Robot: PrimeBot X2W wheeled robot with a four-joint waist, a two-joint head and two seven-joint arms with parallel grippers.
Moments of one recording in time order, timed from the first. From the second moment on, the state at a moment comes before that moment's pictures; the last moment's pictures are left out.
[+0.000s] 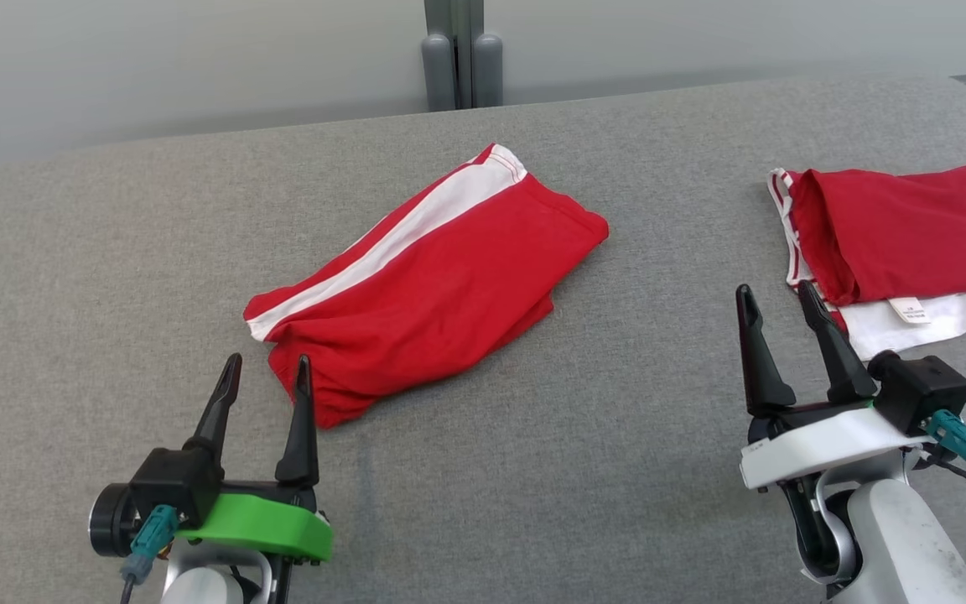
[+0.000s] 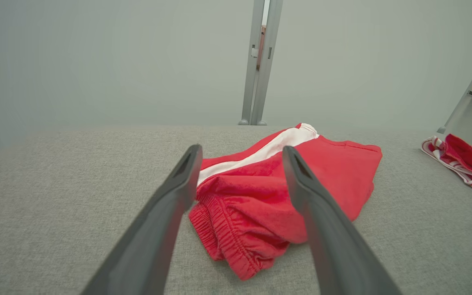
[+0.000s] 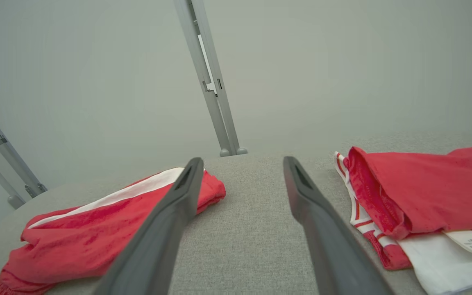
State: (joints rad) left arm -0.09 0.05 -0.12 0.19 -0.22 -0.08 -0.26; right arm -0.17 -0.10 0.08 0.20 0.32 0.13 -0.26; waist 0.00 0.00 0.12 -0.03
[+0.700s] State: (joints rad) left arm -0.18 0.05 -0.22 0.19 -0.31 -0.05 -0.26; right arm -0.36 -0.07 0.12 0.38 0.88 0.13 -0.02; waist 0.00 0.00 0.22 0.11
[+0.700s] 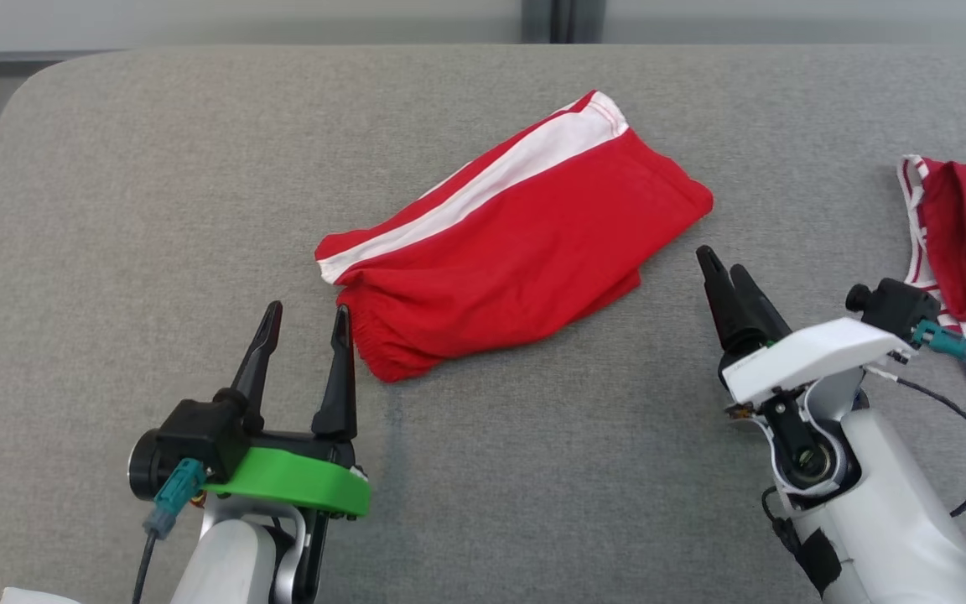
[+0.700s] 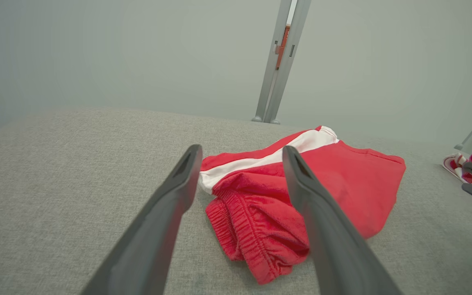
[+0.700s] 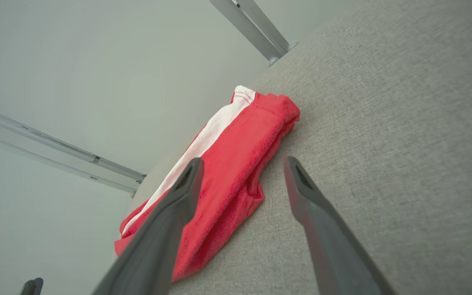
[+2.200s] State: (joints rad) left arm -0.20 0.05 -0.34 0.19 -0.40 0.00 -0.26; right arm -0.78 -0.08 -0.18 0.93 0.81 0.13 0.09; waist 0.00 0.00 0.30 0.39
